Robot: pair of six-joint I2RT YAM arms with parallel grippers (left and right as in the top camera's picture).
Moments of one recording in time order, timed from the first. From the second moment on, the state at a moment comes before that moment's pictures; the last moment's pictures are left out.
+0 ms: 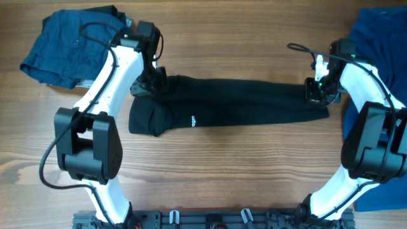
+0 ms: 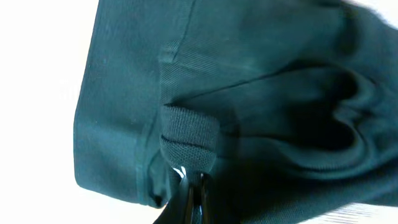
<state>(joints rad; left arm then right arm) -0.22 1.97 1.58 -1.18 0.03 -0.41 -0.21 1.95 1.31 -0.84 -0.07 -0.11</state>
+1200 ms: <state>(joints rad) -0.20 1.97 1.40 -1.16 -0.03 -0.44 -0.24 1.95 1.32 -0.88 -0.05 -0.10</state>
